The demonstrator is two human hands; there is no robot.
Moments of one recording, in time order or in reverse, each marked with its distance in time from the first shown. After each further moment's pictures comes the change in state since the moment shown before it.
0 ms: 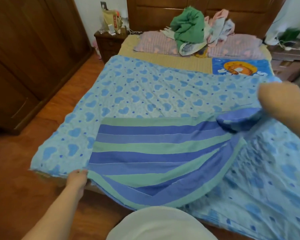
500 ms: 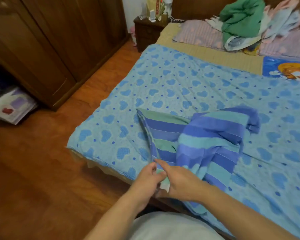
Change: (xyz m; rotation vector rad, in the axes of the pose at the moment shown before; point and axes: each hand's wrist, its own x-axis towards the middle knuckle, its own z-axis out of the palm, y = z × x) left_hand -0.120 0.033 0.013 -0.157 -0.734 0.191; right_hand -0.134 -0.402 0.017 0.862 -0.731 -0.580
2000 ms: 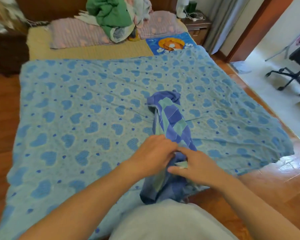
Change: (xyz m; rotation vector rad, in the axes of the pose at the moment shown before) left_hand 0.165 0.144 0.009 1.261 -0.912 1.313; right_hand 0.015 -0.008 -0.033 0.187 0.632 0.895
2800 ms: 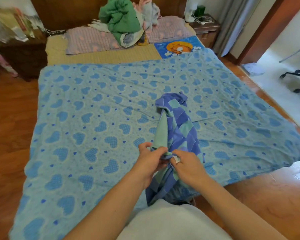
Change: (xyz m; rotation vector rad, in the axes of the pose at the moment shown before) left_hand -0.030 0.039 0.016 -1.426 0.286 -1.190; right_hand -0.003 -0.022 0.036 0.223 0.120 0.031
